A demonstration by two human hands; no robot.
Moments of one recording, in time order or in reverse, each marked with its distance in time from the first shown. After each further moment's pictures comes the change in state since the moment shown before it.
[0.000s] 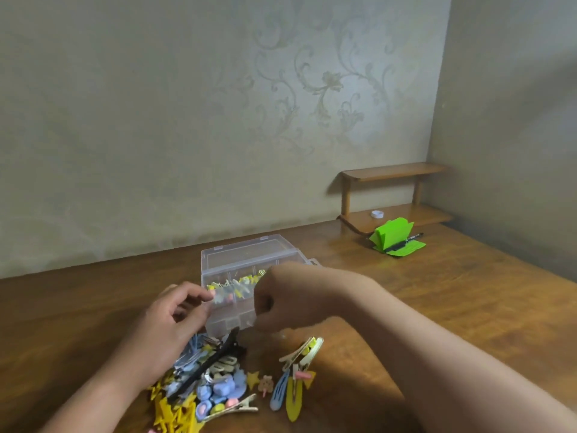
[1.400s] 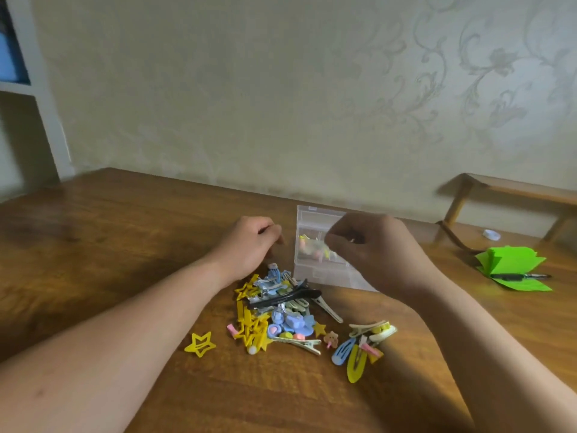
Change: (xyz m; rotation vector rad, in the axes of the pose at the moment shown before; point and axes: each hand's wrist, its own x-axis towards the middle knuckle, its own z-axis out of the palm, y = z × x) left_hand 0.010 -0.004 -0.003 -0.006 0.184 -0.159; right_hand 0.020 0.001 0.016 0.181 0.502 -0.113
